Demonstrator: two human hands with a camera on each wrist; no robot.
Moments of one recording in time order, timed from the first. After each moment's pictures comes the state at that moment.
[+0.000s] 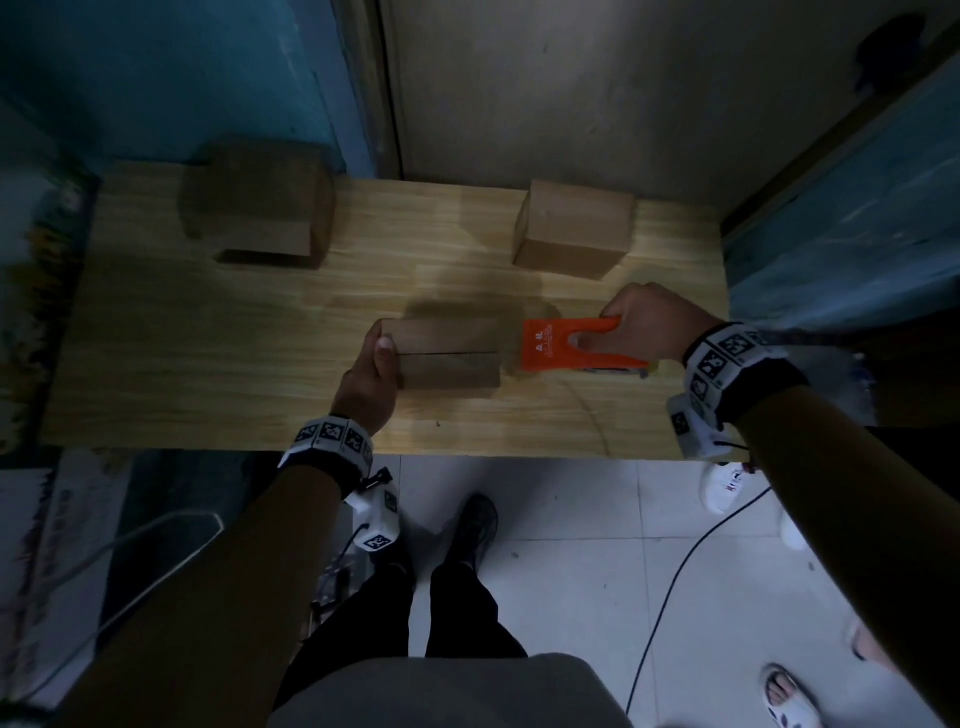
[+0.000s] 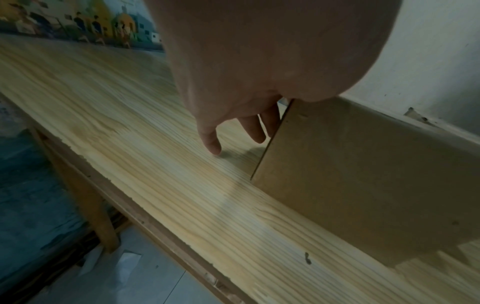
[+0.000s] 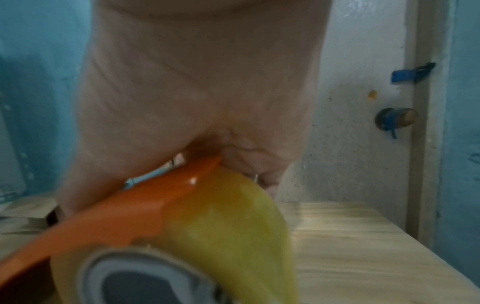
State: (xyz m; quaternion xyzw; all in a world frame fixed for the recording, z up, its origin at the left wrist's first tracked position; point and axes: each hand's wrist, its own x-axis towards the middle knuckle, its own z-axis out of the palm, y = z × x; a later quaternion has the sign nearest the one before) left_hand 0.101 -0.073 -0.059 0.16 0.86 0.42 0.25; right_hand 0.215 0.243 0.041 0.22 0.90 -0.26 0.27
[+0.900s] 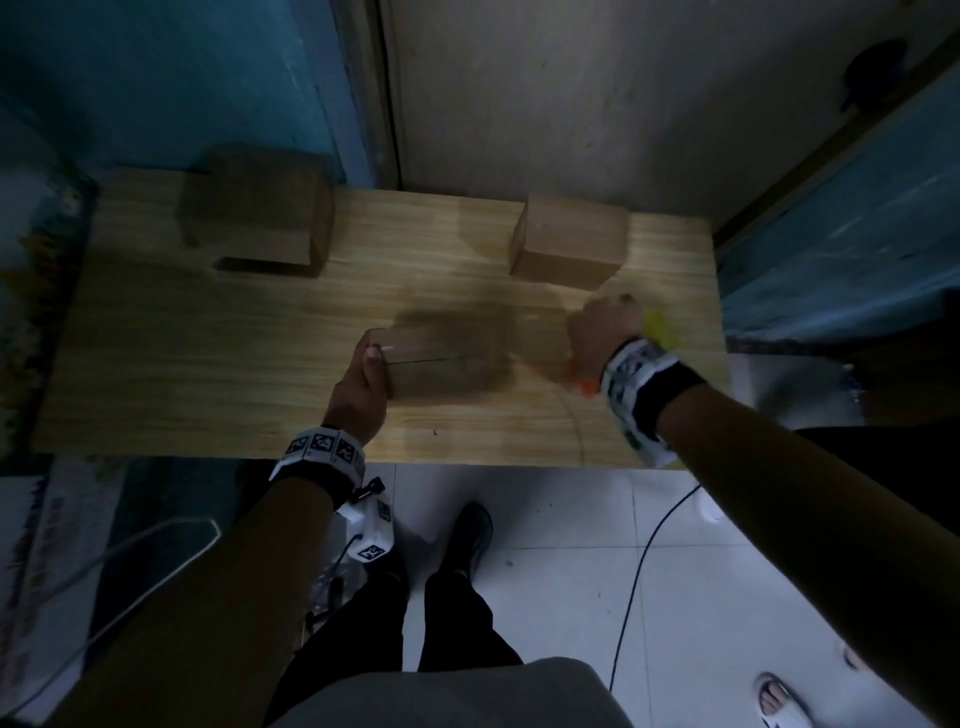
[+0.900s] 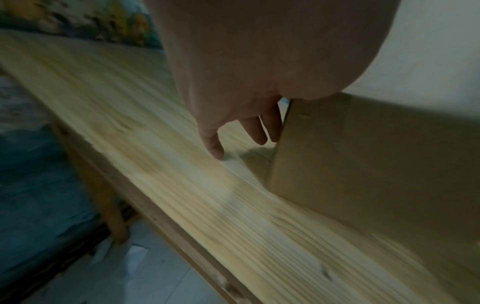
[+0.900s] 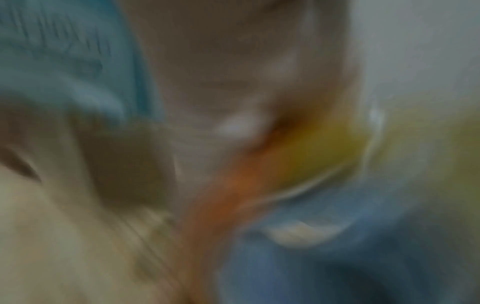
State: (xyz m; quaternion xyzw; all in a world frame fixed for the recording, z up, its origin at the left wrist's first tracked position) left_hand 0.096 -0.079 -0.065 0.15 0.84 0.45 0.25; right_hand 0.189 0.202 0.017 0.19 0.93 0.07 0.30
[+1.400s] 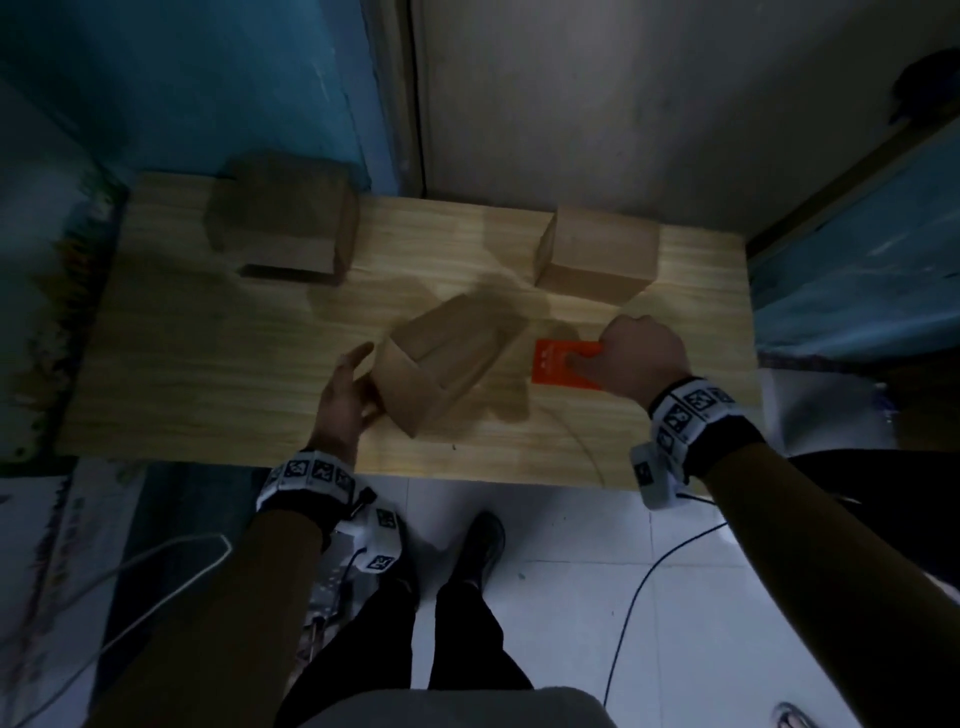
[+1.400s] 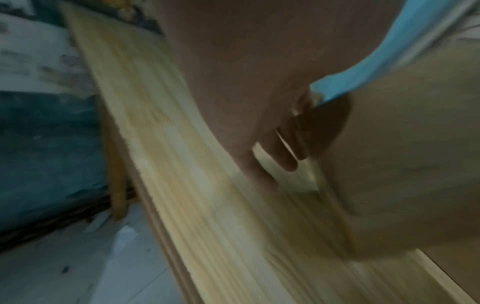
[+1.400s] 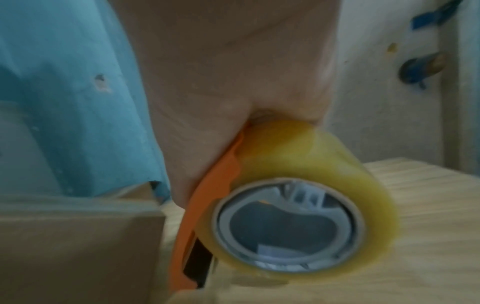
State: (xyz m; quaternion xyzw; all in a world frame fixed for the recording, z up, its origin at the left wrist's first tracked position) left_hand 0.075 -0.096 -0.062 -0.16 0.68 0.64 0.31; right_hand 0.185 0.202 0.015 0.30 0.92 -0.06 0.23
